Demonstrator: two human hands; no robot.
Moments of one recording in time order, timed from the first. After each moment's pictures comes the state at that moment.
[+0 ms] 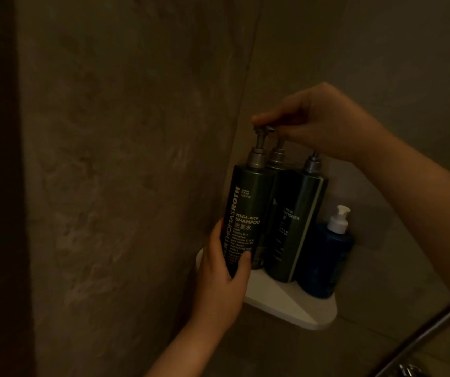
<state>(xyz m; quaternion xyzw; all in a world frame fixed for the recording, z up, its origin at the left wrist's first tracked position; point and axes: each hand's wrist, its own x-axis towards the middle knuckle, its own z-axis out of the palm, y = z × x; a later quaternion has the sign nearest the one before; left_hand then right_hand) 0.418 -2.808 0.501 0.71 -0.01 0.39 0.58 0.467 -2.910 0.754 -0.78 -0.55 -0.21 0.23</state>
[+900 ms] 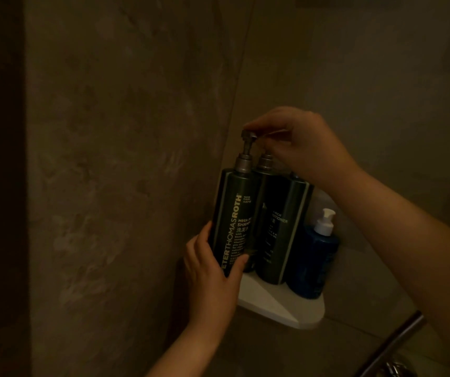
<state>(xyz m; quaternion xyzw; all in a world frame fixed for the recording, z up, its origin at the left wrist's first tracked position) 0.425 -2.817 0.497 0.73 0.08 0.52 0.44 0.471 -2.910 0.729 -0.75 -0.53 -0.31 0.25</state>
